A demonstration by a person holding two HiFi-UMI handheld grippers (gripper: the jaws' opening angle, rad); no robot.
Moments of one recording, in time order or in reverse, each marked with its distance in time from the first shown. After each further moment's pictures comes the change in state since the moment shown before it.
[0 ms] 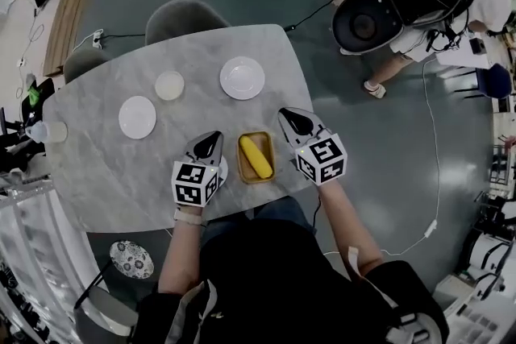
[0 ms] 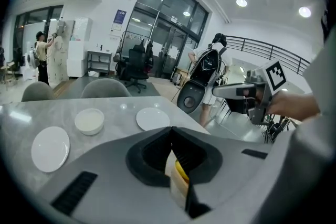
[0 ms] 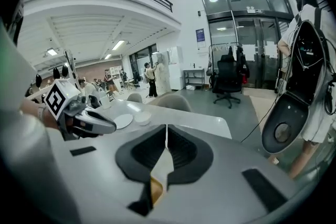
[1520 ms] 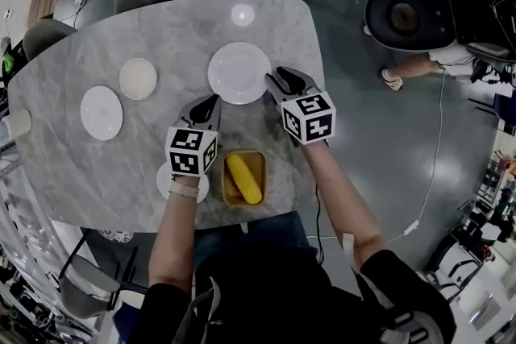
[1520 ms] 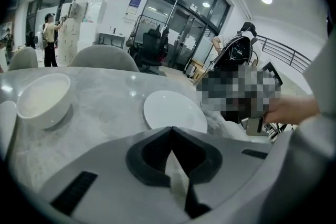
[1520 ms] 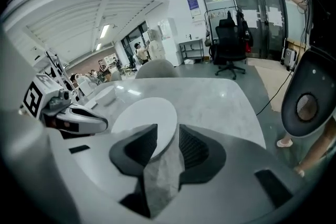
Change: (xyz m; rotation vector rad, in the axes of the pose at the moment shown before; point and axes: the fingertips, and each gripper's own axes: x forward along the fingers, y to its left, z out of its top) left arm 0.198 0.090 -0.036 -0.149 0.094 0.095; right arm 0.211 -0.134 -0.104 0.125 0.254 0.063
